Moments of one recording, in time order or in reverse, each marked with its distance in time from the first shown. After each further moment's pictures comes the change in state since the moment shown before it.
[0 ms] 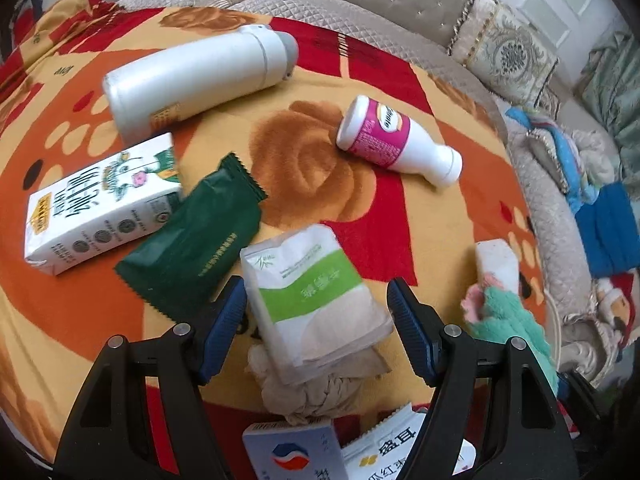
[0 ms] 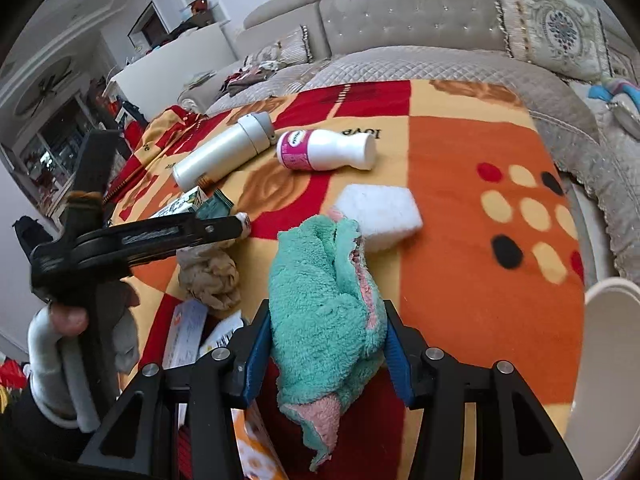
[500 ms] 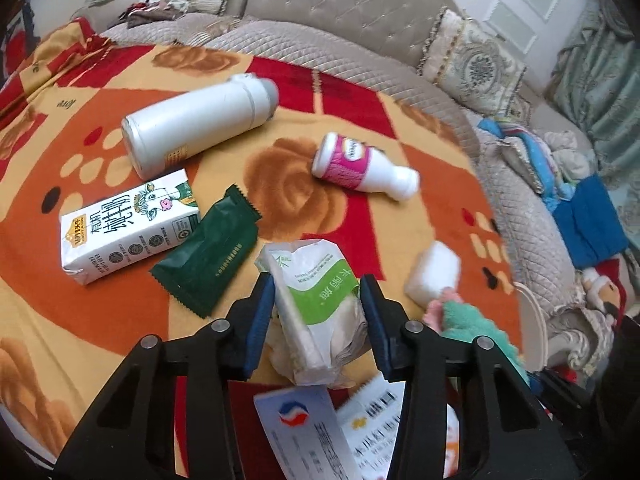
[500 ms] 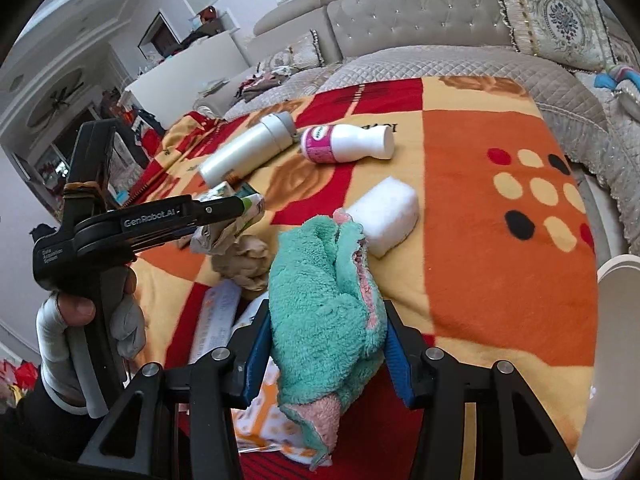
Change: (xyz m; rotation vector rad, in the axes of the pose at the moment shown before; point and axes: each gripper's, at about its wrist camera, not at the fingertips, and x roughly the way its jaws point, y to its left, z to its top) left arm -0.055 0.000 -0.012 0.054 -0.108 -0.088; right arm -0.015 0.009 -0.019 0.024 -0.023 0.081
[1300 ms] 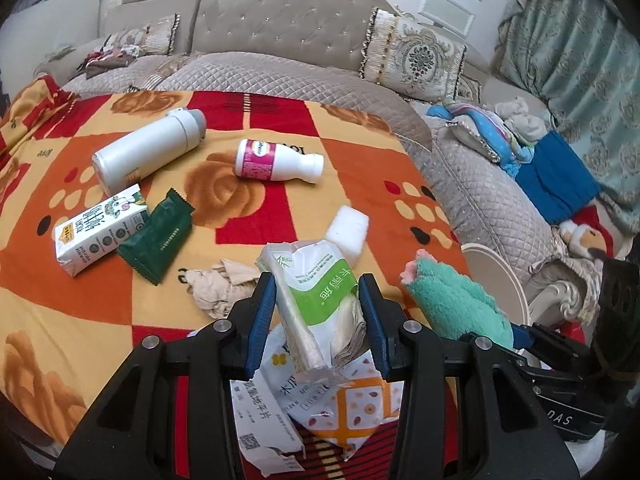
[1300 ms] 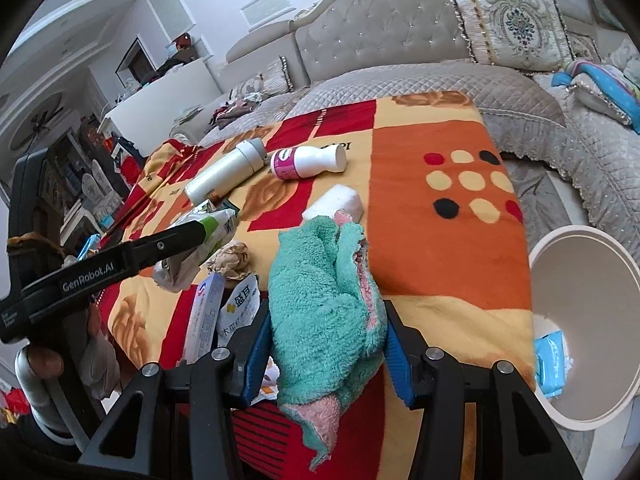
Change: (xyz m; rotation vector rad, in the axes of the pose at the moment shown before) left arm -0.044 -0.067 -0.050 0.184 -0.071 -0.062; right arm -0.057 -0.011 -0.032 0.065 -0.089 -0.100
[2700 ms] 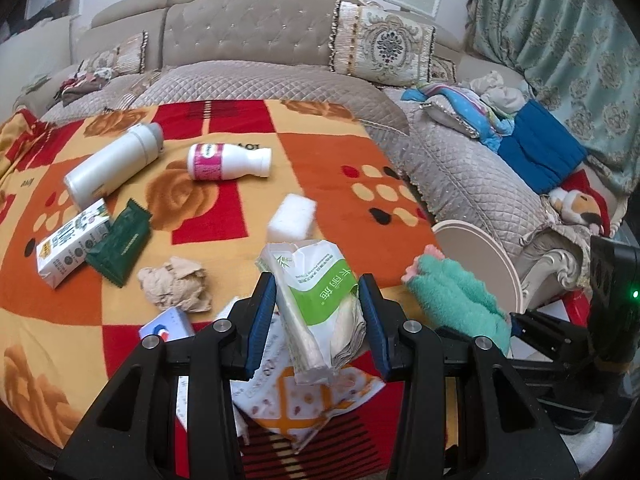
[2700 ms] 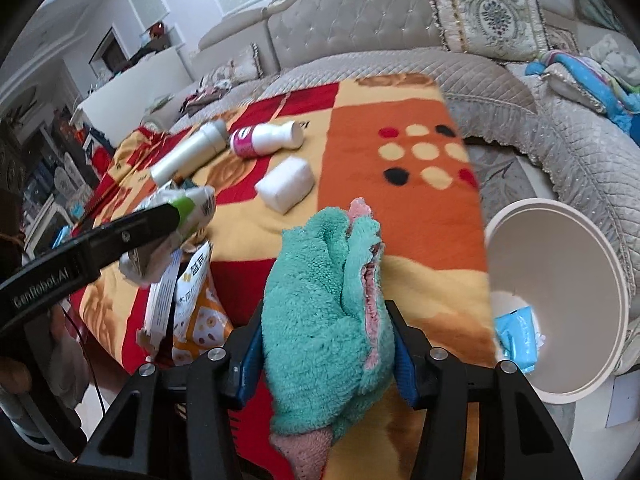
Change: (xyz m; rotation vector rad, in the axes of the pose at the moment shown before) left arm 0.003 -0.053 -0.014 0.118 0.003 -0.020; right arm -0.011 -0.022 -0.020 0.021 0.043 -0.115
